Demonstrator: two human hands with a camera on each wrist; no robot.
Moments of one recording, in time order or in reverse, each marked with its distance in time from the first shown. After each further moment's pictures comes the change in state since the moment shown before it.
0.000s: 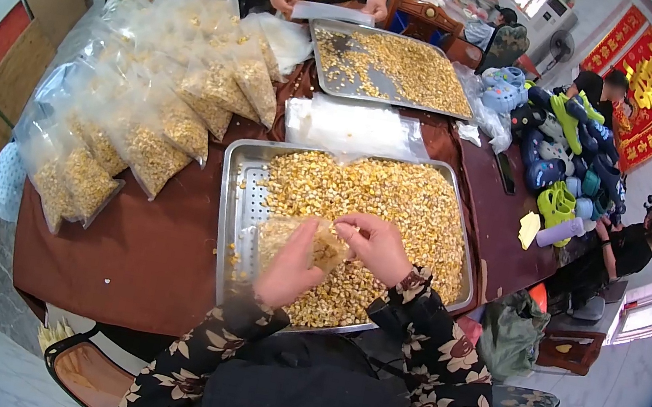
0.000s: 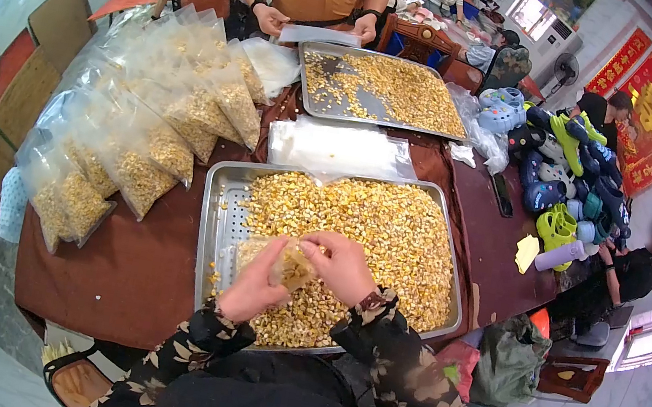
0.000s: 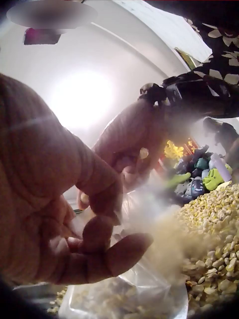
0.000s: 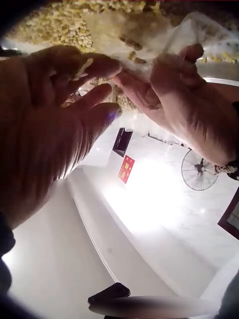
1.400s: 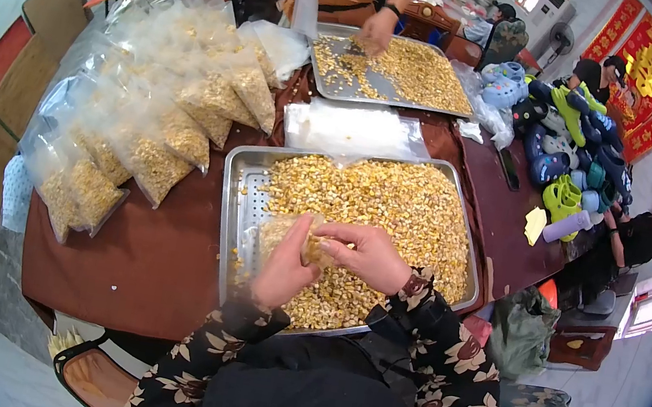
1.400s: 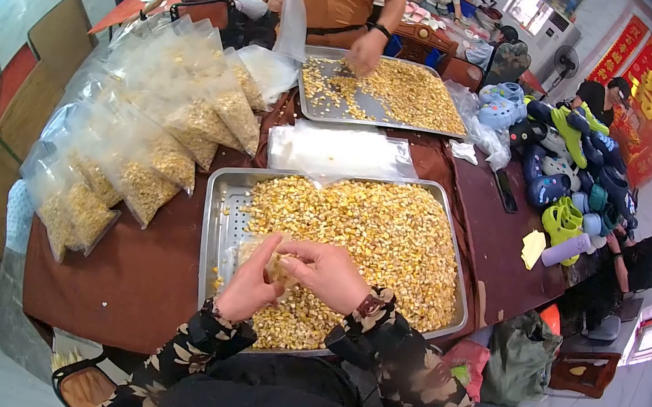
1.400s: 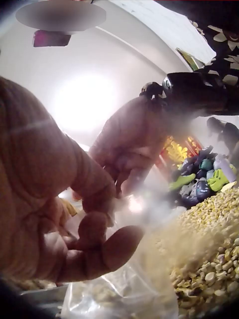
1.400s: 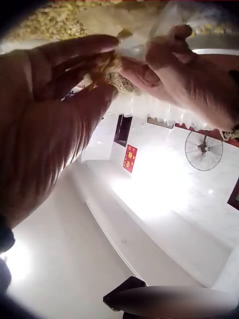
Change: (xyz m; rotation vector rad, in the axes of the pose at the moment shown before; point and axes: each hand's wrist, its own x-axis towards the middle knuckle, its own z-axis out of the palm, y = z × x) left_hand 0.003 0.020 -0.007 -0.127 0.027 -0.079; right_hand -0.011 -0.029 -0.004 0.108 -0.197 -0.059
